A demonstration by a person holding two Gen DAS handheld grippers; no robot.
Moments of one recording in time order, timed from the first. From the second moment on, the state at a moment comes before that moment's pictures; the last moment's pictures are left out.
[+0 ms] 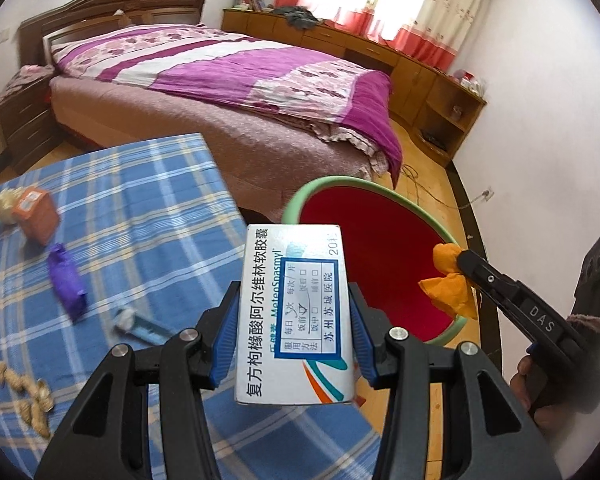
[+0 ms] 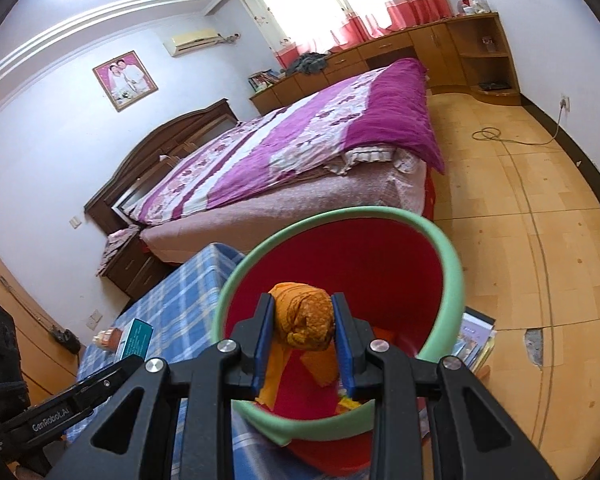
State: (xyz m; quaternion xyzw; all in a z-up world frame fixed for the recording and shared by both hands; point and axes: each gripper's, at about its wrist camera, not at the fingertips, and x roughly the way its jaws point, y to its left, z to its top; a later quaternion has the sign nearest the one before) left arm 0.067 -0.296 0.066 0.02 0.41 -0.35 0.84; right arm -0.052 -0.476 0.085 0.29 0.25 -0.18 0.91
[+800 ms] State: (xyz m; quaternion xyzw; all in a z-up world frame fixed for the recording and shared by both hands) left arm 0.079 -0.382 0.028 0.05 0.45 -0.36 0.82; right arm -0.040 -0.522 0.069 0.28 0.29 -0.18 0.90
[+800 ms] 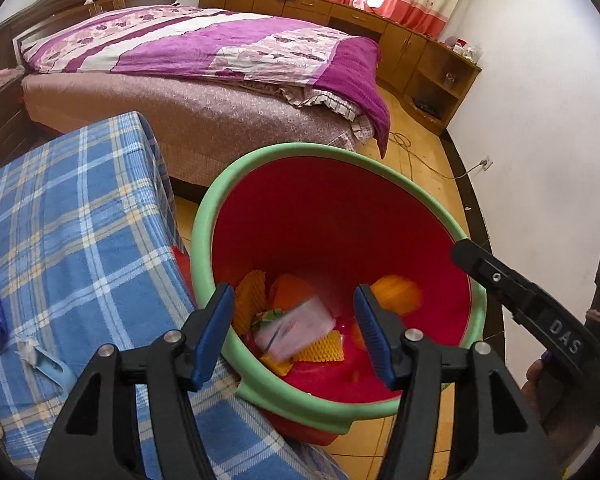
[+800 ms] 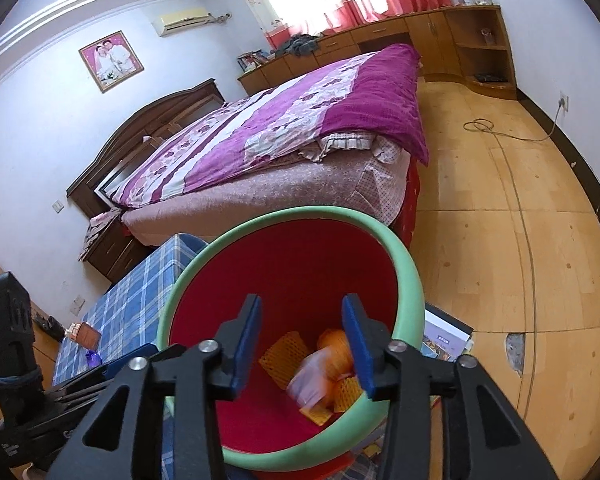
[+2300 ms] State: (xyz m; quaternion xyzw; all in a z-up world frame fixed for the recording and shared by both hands) left arm 0.088 -0.185 0.054 -0.02 0.43 -0.22 0.88; right arm -0.039 -0.400 0.089 0.27 0.30 -0.17 0.90
